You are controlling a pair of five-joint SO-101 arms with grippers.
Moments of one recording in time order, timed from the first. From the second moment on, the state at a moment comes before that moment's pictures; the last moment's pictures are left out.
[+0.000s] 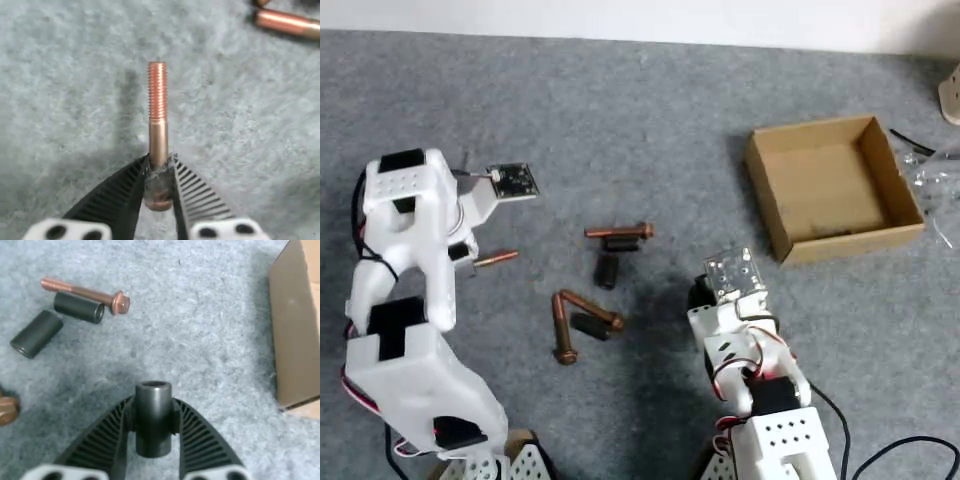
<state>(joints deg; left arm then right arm) -20.7 14.3 6.5 84.1 -74.2 -15.6 -81.1 95.6 29.1 13.9</state>
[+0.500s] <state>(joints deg) -23.2 15.1 -3.6 88.7 -5.8 -15.6 -81.1 95.6 29.1 15.9</state>
